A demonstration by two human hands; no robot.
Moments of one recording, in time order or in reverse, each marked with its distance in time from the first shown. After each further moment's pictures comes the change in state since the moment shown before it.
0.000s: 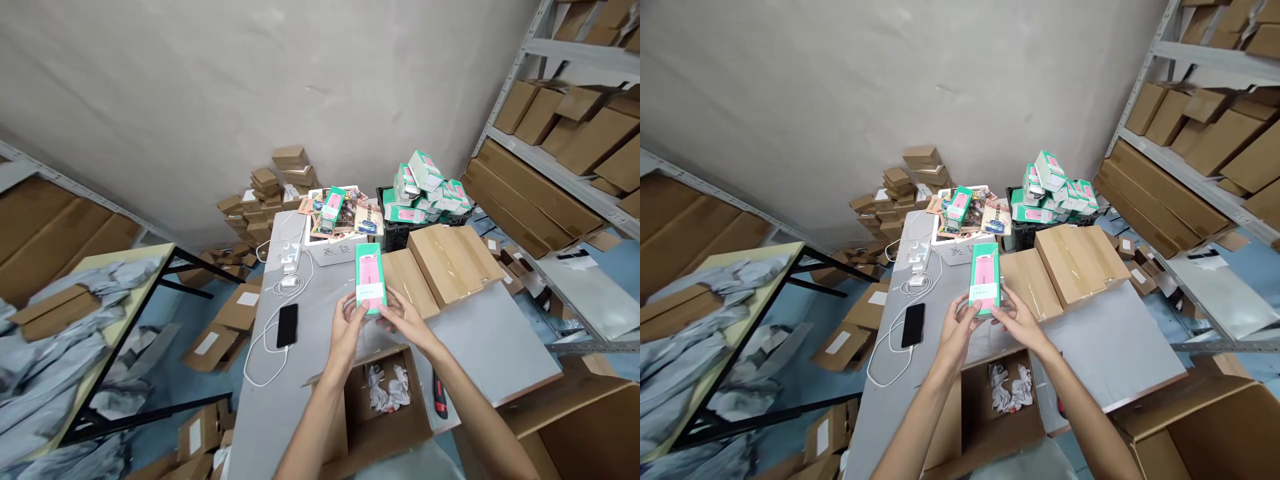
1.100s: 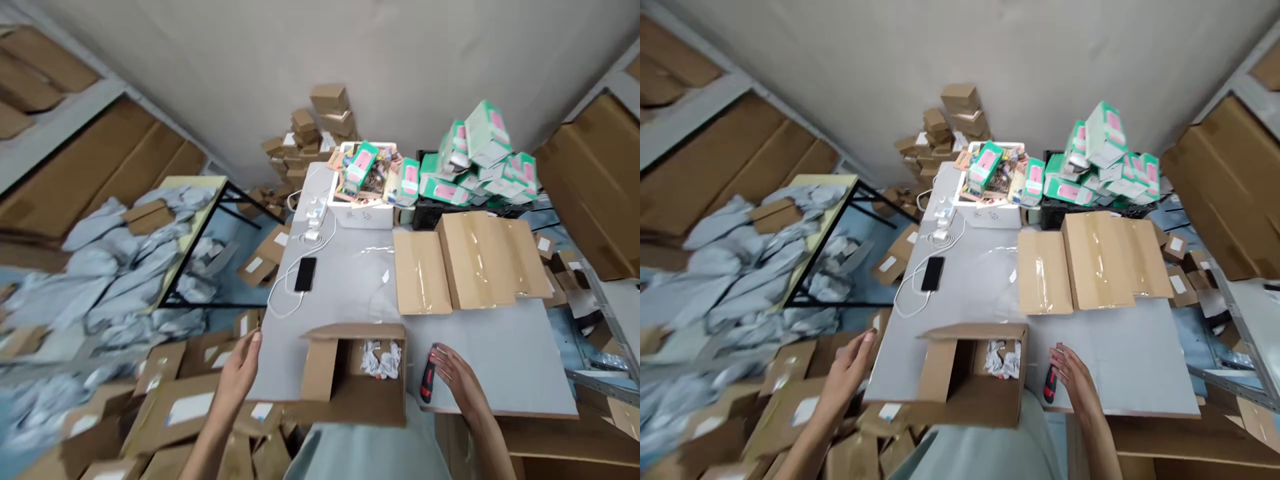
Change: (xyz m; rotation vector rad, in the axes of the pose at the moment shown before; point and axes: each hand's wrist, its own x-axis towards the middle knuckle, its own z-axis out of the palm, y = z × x) left_hand -0.075 -0.021 -0.233 0.921 0.566 -0.119; right_hand -0.111 0.113 -0.167 0.197 0.370 0.530
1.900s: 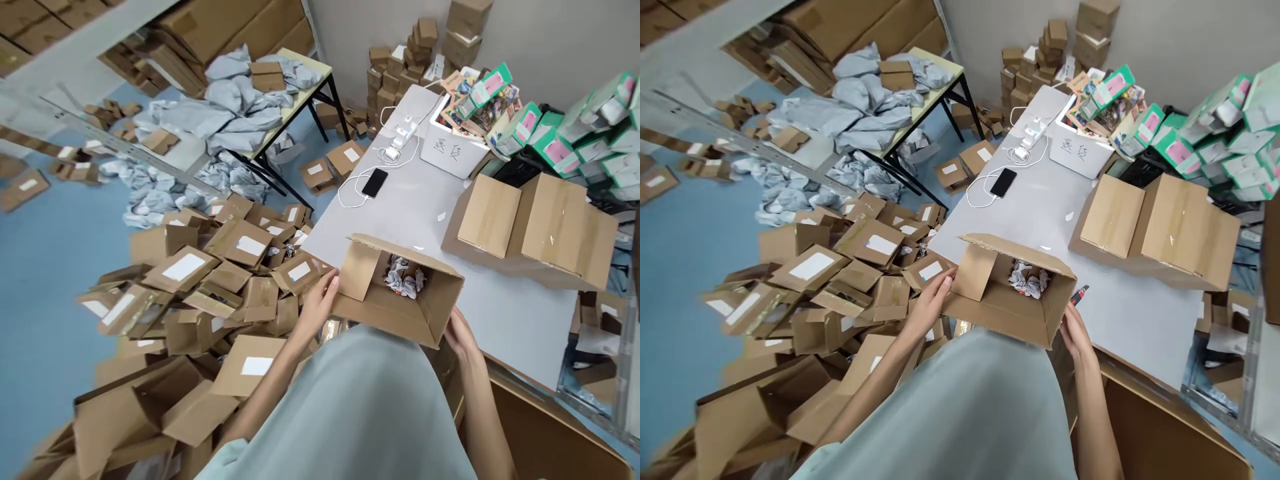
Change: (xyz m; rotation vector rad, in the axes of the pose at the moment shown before) left_hand -0.258 -0.081 0.022 -0.410 -0.044 -0.087; right_hand -0.074 0.064 0.013 -0.412 -0.275 -0.021
